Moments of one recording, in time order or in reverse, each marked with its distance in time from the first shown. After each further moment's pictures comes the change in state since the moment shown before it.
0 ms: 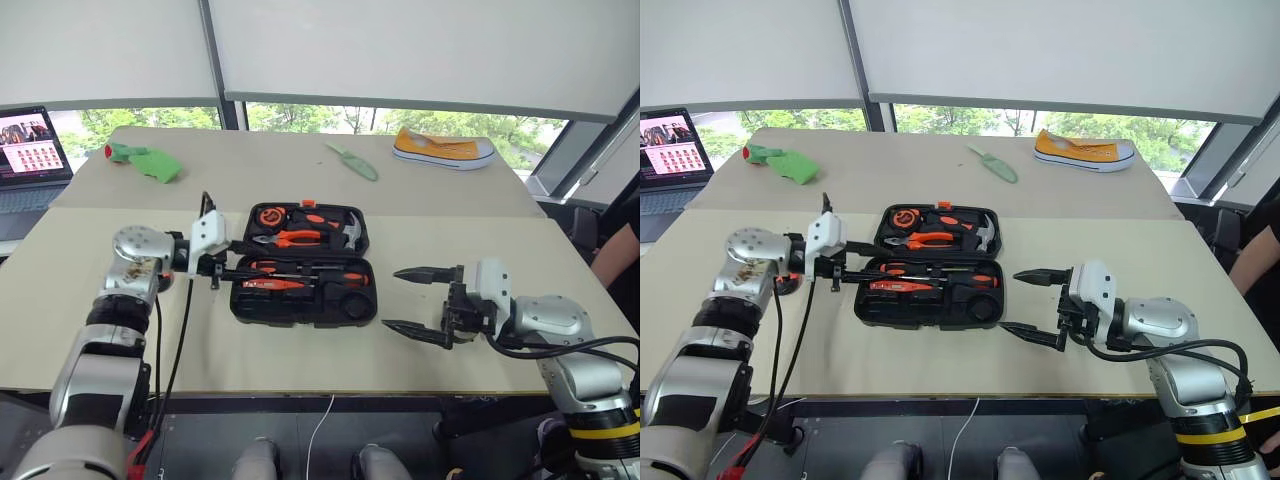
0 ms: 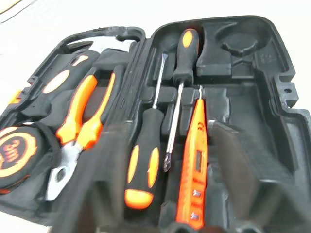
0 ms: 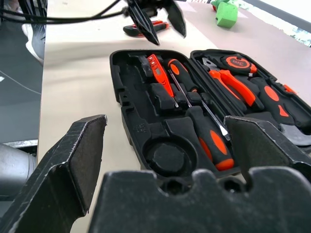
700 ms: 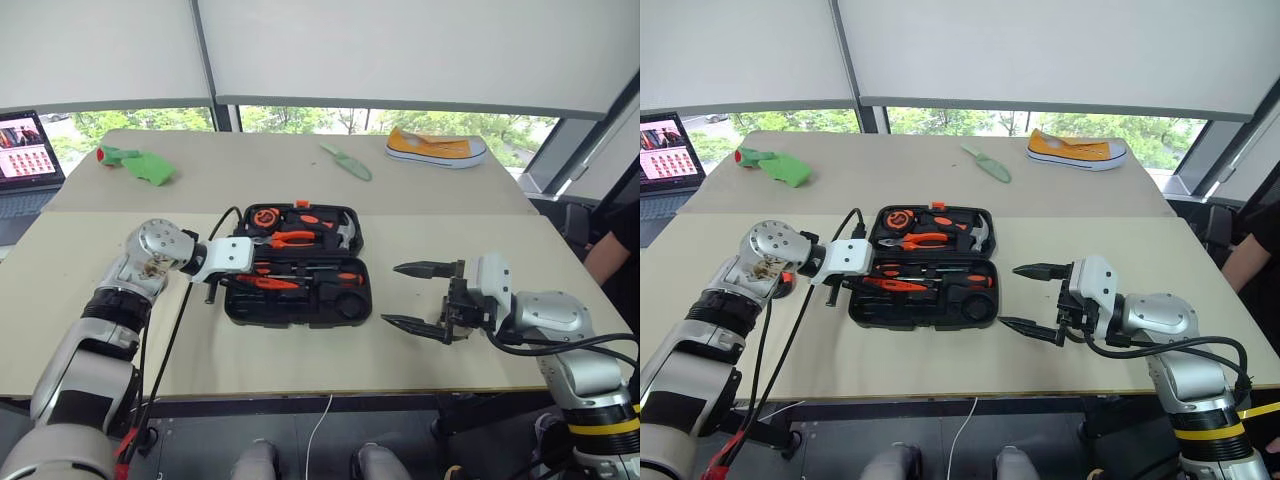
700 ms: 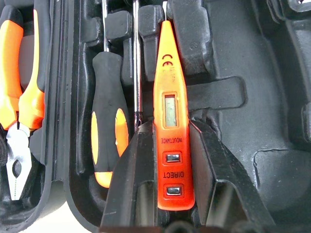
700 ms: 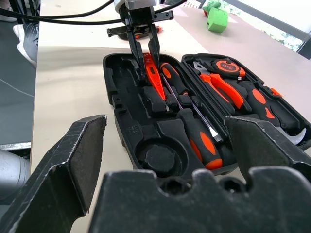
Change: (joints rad) left arm -0.048 0.115 -0.251 -0.148 0.250 0.019 0.079; right arm -0.029 0.003 -0.001 0.020 -0.002 -0.022 0.002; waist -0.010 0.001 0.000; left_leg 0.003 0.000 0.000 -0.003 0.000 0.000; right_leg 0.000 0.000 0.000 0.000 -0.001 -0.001
